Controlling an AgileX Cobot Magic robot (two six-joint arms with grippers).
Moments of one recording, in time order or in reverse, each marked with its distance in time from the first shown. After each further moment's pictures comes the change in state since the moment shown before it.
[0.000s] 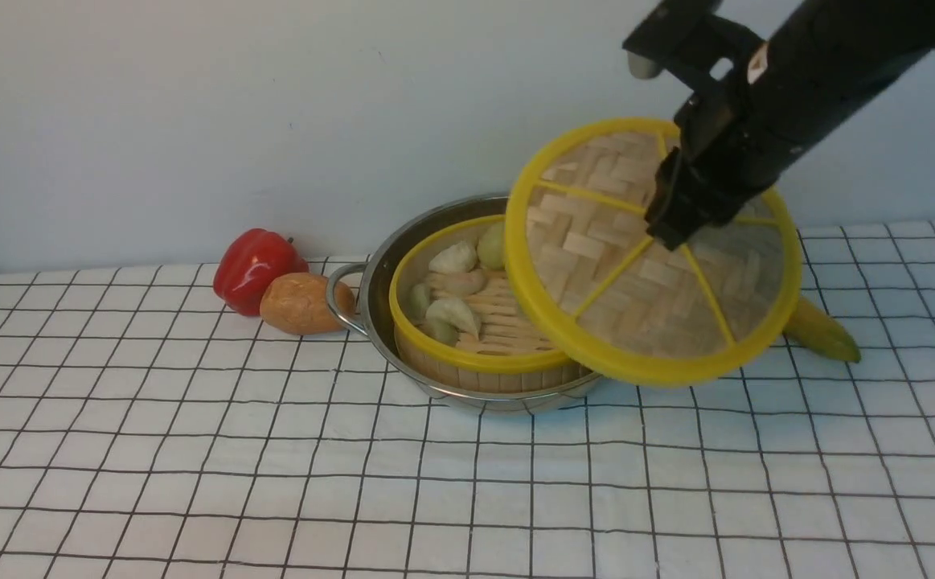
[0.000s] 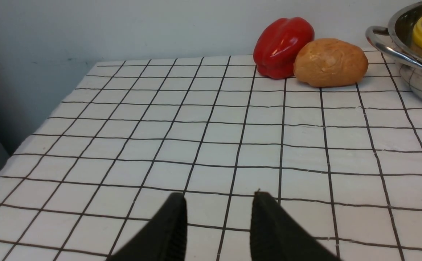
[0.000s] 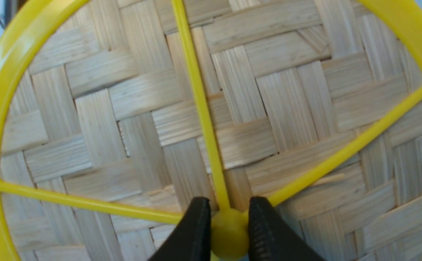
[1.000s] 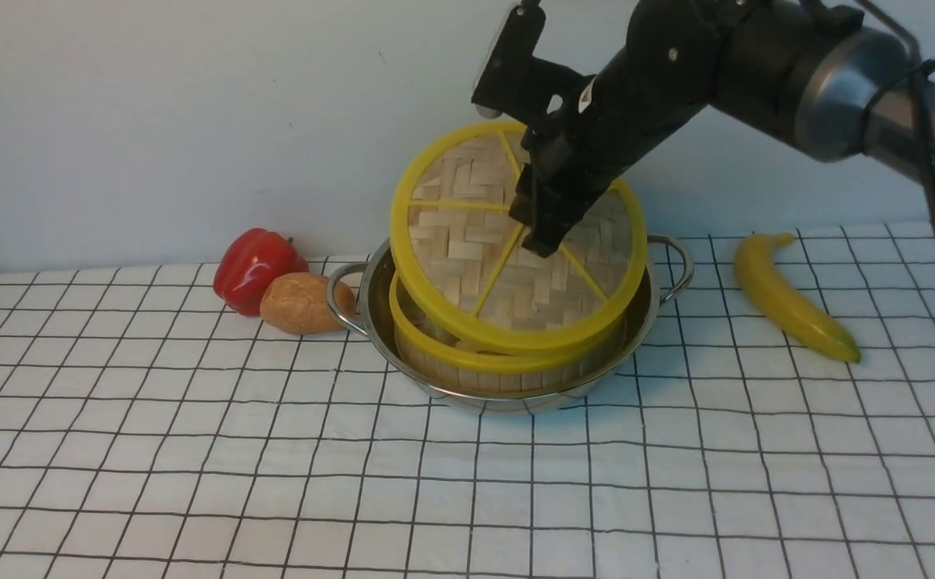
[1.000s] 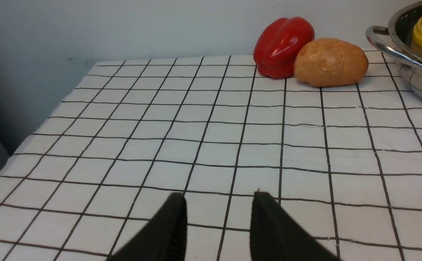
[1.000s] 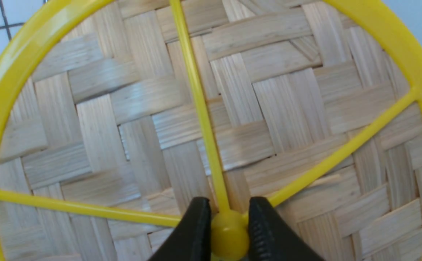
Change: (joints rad) right arm 0.079 0.285 -0.246 0.034 -0.148 -0.234; left arm 0.000 0.000 0.000 0.000 0.000 0.000
